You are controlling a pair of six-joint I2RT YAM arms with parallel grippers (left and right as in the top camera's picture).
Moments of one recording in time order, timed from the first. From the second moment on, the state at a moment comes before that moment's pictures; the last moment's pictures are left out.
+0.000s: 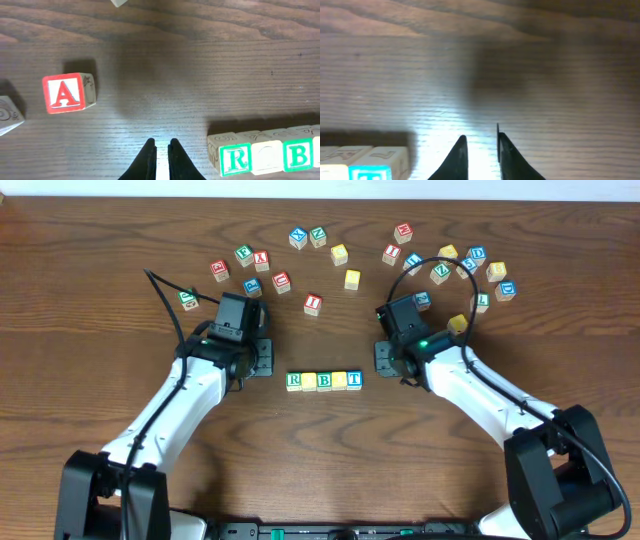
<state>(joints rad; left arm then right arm) -0.27 1.54 0.95 -0.56 0.02 -0.25 0.46 1.71 1.04 -0.51 0.13 0.38</state>
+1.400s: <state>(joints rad) -0.27 1.52 0.95 -0.58 -0.01 -0.25 0.51 1.71 1.03 -0.50 0.14 0.44</state>
